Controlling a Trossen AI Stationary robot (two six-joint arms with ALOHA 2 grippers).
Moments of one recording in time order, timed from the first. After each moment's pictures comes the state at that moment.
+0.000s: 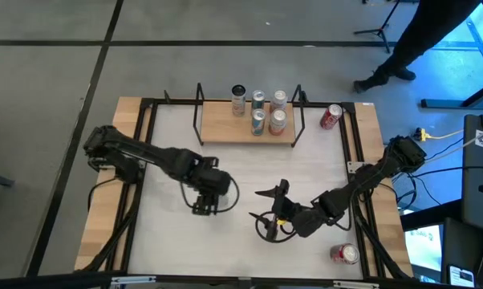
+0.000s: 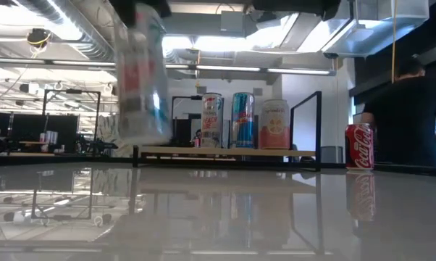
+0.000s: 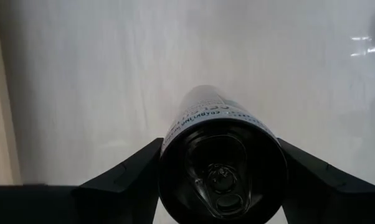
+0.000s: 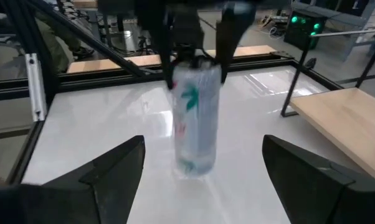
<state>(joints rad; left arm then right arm) -0.27 1.66 1.55 -1.15 -0.07 -0.20 0.60 1.60 1.02 0.16 0.80 0.34</state>
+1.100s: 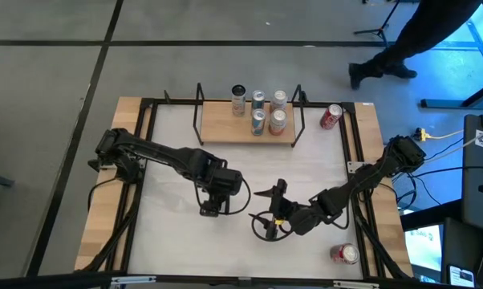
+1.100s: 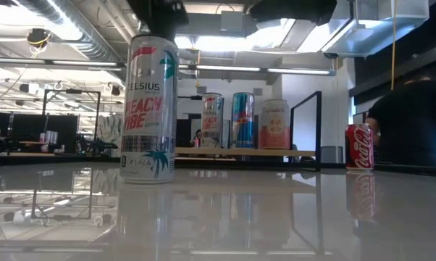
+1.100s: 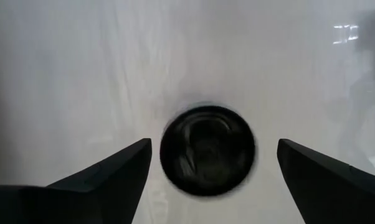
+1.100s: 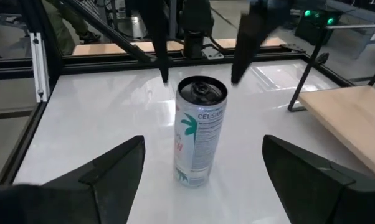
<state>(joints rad) -0.23 1.78 1.67 -1.19 0.01 -0.15 0.58 1.60 1.02 0.13 0.73 0.31</state>
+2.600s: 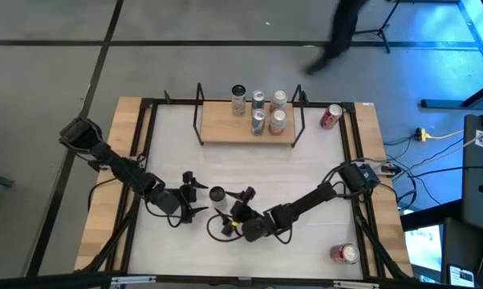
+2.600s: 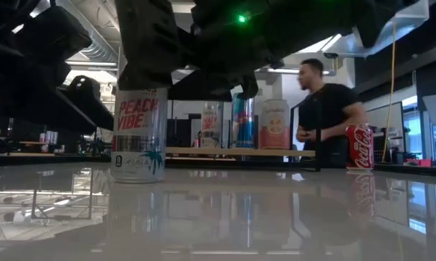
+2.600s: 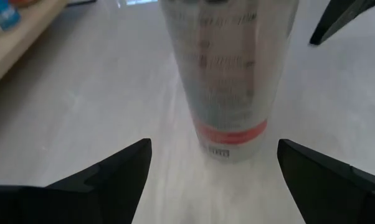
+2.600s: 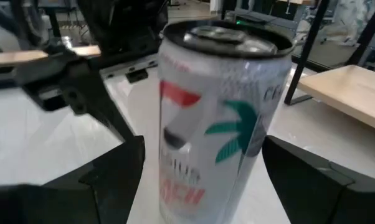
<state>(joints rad) -0.57 1.36 0.36 0.31 -0.61 -0.31 0.46 2.21 1.36 0.45 0.93 0.30</state>
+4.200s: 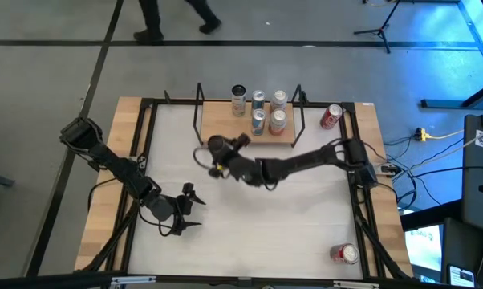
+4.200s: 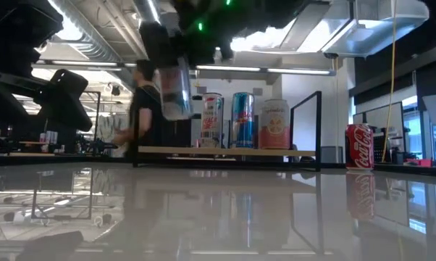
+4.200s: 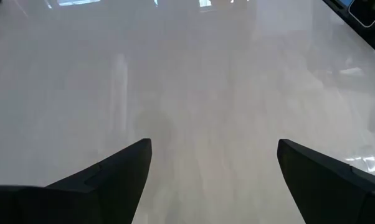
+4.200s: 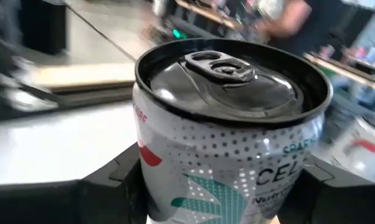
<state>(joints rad) -0.67 1.35 0.36 0.35 -0.46 -0.31 0.13 2.08 1.49 0.36 0.87 -0.10</state>
